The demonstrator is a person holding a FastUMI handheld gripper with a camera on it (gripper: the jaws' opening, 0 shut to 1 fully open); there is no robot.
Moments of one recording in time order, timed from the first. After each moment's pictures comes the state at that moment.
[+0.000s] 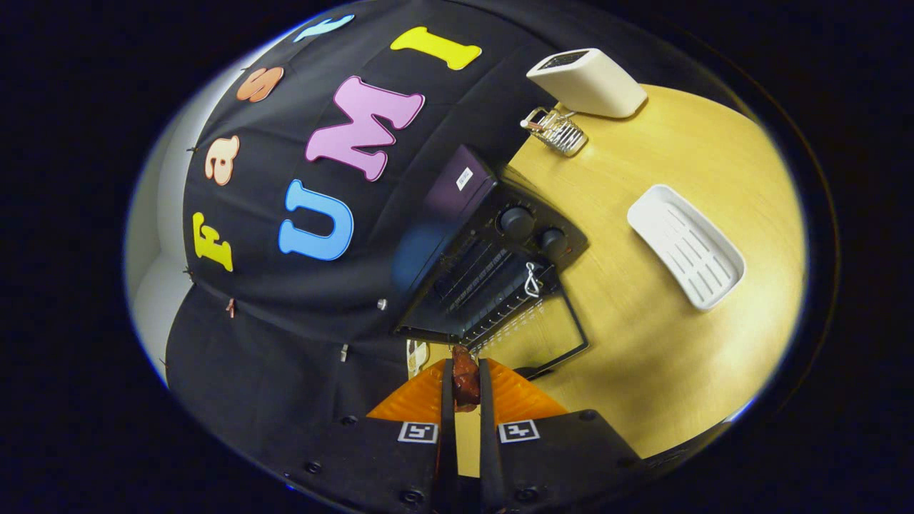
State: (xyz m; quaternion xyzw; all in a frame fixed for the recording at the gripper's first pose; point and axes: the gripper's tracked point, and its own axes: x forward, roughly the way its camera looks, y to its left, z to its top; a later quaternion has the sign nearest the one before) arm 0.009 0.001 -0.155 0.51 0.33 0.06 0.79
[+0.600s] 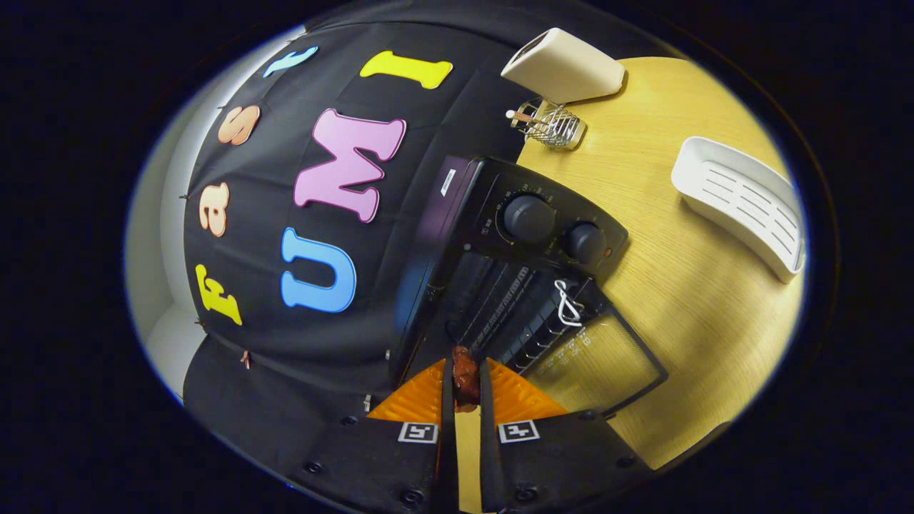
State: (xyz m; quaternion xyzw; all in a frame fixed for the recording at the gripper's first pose) arm 0.105 0.025 -0.196 0.58 0.22 0.02 0.78
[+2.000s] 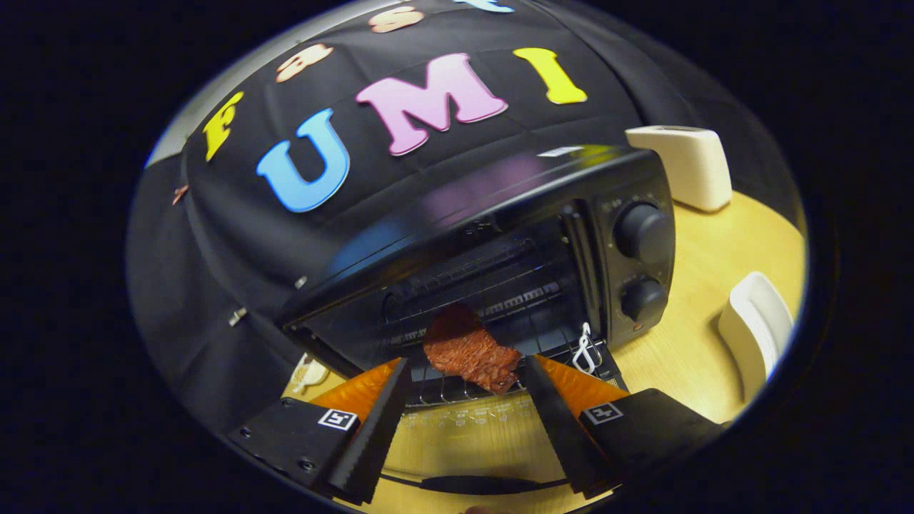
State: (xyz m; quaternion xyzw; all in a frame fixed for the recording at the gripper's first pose) arm 0.136 0.068 -0.251 0.21 0.23 0.02 0.95
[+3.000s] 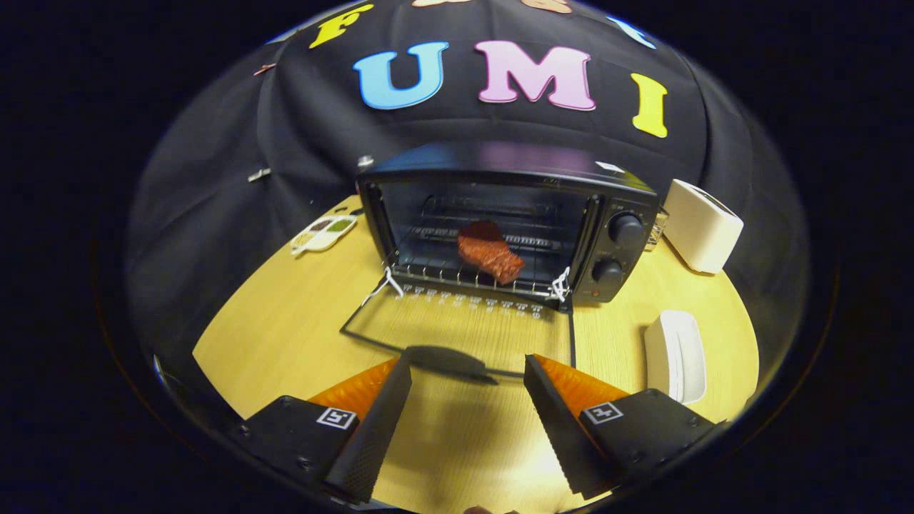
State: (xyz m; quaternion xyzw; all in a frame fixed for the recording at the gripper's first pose) arm -0.006 0.068 -0.256 -0.01 0.35 0.10 0.93
